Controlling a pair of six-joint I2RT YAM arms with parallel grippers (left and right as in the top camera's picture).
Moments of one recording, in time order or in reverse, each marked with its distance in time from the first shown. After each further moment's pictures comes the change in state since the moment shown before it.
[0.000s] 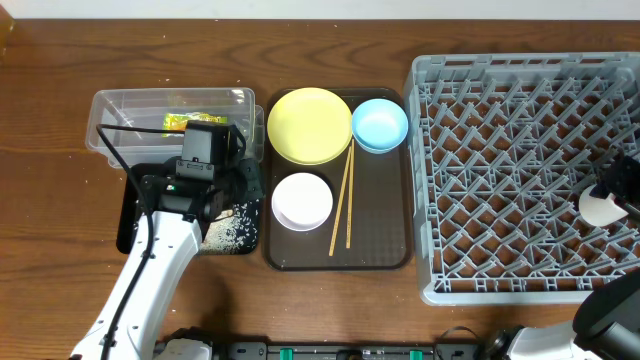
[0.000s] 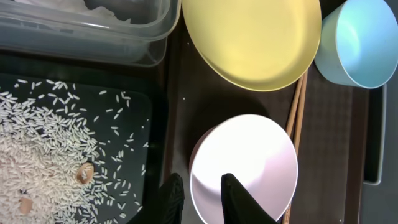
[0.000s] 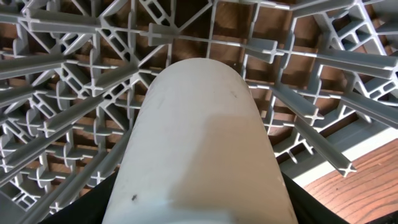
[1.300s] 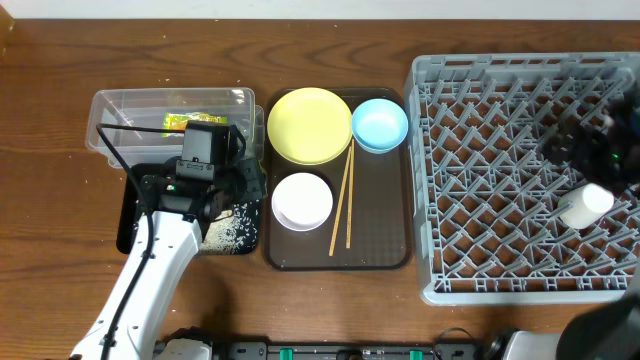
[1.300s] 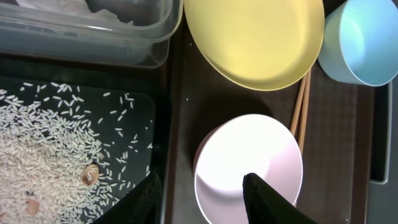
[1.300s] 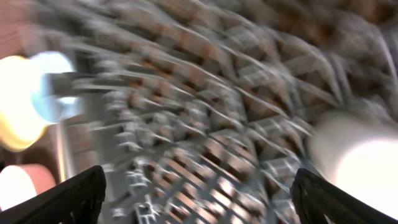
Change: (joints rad) left arm 0.000 0.000 0.000 -0.001 -0.011 0.015; right arm 0.204 -0.164 -0.058 0.165 -0.389 -0.089
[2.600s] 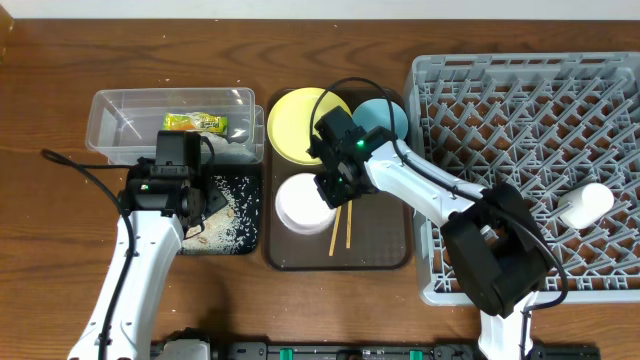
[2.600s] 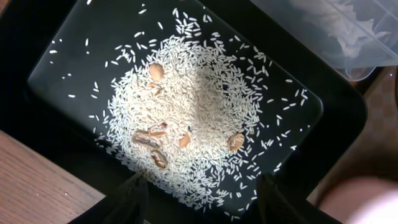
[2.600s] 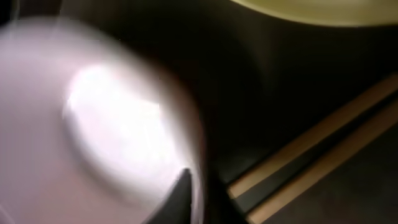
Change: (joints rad) left arm 0.149 0.000 0.000 -0.239 -0.319 -0.257; right arm 1.084 0.518 0.019 0.323 0.169 0.216
